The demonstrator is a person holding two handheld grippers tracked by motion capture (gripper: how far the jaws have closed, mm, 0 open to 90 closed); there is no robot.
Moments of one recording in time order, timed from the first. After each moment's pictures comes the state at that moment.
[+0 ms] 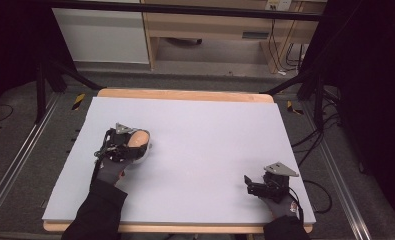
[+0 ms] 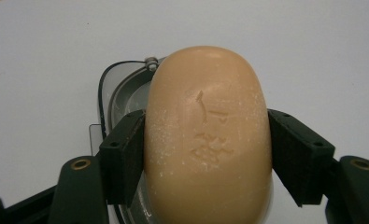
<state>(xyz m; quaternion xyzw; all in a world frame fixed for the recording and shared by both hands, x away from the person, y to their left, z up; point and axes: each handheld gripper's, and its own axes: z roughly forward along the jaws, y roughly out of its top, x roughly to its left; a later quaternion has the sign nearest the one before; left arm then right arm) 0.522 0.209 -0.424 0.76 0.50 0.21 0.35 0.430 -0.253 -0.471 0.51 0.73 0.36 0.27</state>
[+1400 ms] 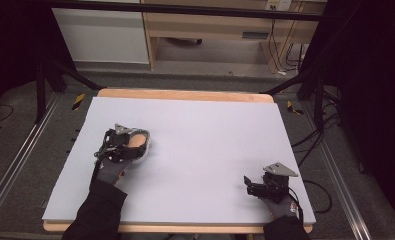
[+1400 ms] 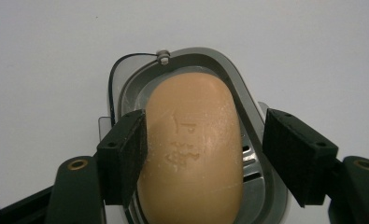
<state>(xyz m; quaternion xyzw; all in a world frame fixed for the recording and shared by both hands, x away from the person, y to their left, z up) 0.525 0.214 -0.430 0.76 0.51 0.22 0.34 0.430 -0.252 -0.472 0.51 0.73 0.36 0.27</state>
